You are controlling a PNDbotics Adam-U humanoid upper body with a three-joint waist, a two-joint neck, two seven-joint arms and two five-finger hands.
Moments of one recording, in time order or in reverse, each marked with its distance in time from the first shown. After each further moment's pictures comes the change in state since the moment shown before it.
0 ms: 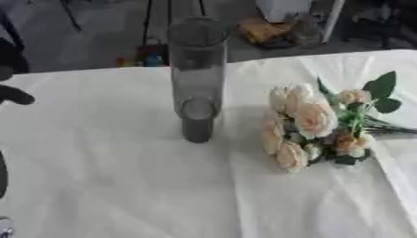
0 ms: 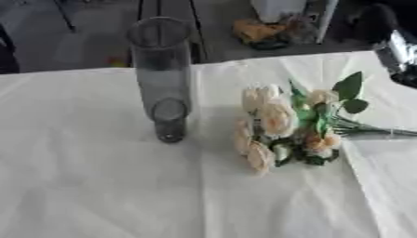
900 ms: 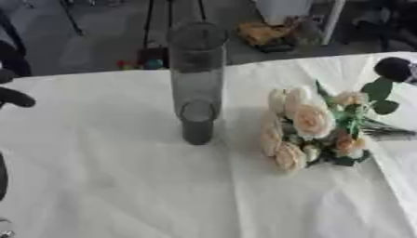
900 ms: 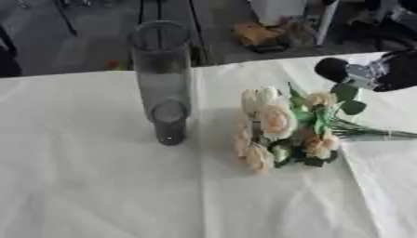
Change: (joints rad) left arm 0.007 0.001 -0.007 0.000 0.006 0.005 -0.008; right arm -0.056 -0.182 0.057 0.122 0.007 0.023 0.400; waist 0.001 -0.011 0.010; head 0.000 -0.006
